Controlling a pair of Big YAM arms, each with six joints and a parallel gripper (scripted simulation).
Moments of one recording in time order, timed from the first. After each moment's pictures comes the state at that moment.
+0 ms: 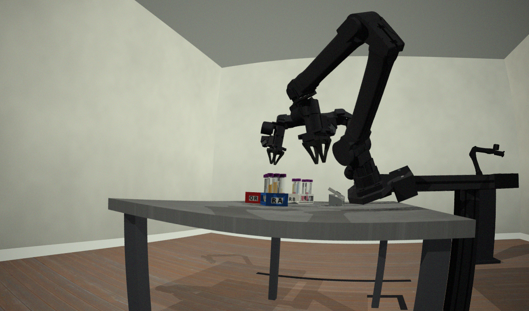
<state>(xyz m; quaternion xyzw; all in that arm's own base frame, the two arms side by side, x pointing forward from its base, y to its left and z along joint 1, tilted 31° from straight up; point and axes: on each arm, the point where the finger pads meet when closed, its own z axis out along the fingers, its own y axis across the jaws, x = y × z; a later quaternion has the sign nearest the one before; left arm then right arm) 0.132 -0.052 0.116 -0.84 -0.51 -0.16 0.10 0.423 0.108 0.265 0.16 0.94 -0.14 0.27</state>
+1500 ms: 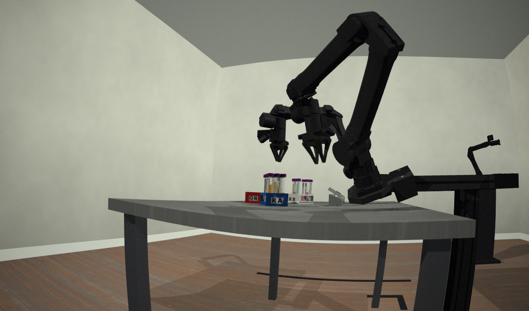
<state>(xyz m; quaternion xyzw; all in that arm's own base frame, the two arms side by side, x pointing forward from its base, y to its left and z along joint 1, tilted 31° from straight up) 0.132 -0.052 0.116 -0.84 -0.51 -0.16 0.10 0.356 0.264 0.161 0.02 0.96 -0.20 0.17</state>
